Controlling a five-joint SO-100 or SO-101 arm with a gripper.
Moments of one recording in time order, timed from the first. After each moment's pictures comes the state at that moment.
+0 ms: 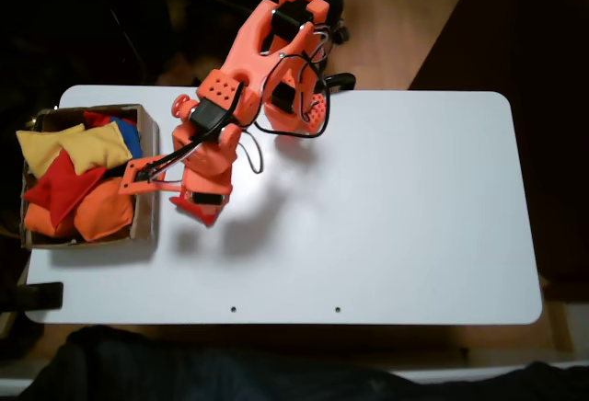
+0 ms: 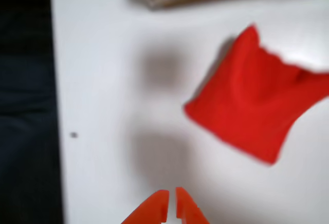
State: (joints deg) arm 32.5 111.4 112.9 68.2 -36.1
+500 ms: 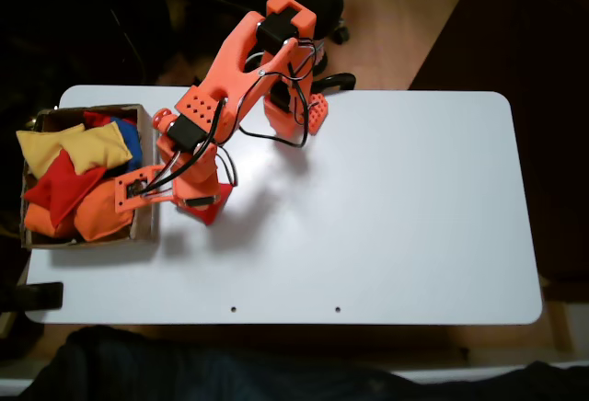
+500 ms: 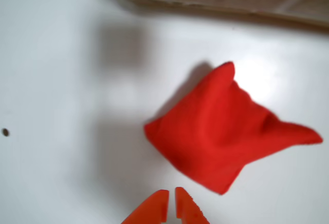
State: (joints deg) arm 37.3 101.6 109.0 70.1 -51.9
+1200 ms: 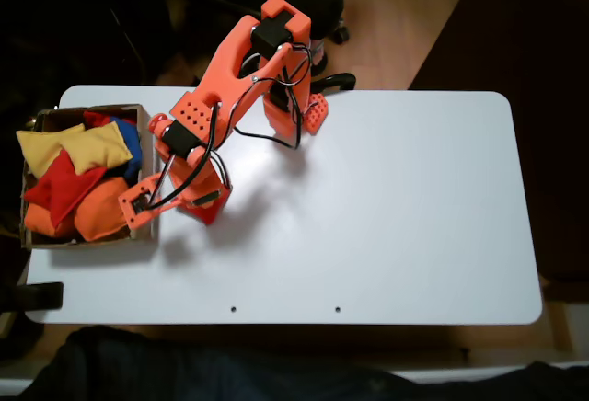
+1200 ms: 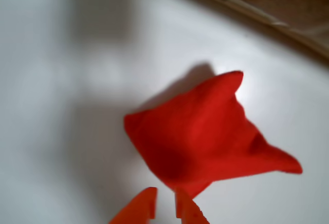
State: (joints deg) arm 38.8 98.5 109.0 71.8 -70.0
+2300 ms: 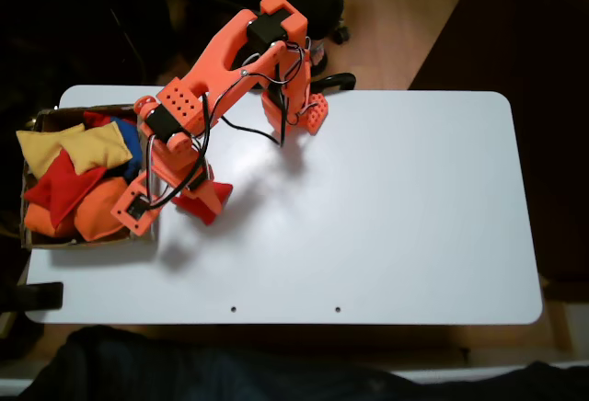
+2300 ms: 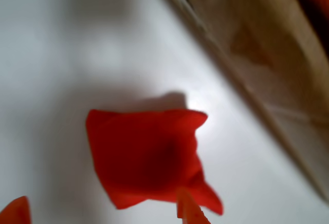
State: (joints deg) arm 46.6 98.5 108.8 70.2 -101.4
